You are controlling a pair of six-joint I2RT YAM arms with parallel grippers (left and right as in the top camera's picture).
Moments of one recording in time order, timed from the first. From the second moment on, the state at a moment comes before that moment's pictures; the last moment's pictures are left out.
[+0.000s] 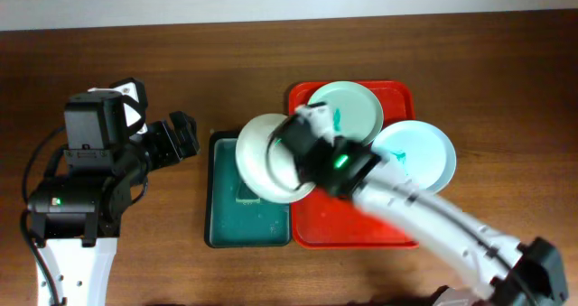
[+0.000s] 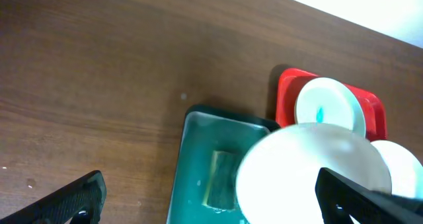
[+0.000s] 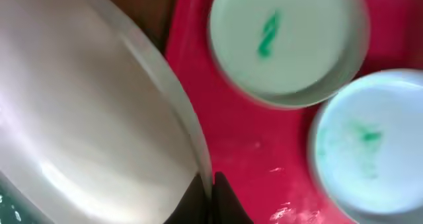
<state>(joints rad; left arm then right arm) -0.03 1.15 1.36 -1.01 0.10 -0.33 0.68 1.59 1.35 -0.92 0.21 0.47</state>
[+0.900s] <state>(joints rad) -0.03 1.15 1.36 -1.01 0.09 -0.33 -0.69 1.66 1.33 -1.08 -0.30 0.23</state>
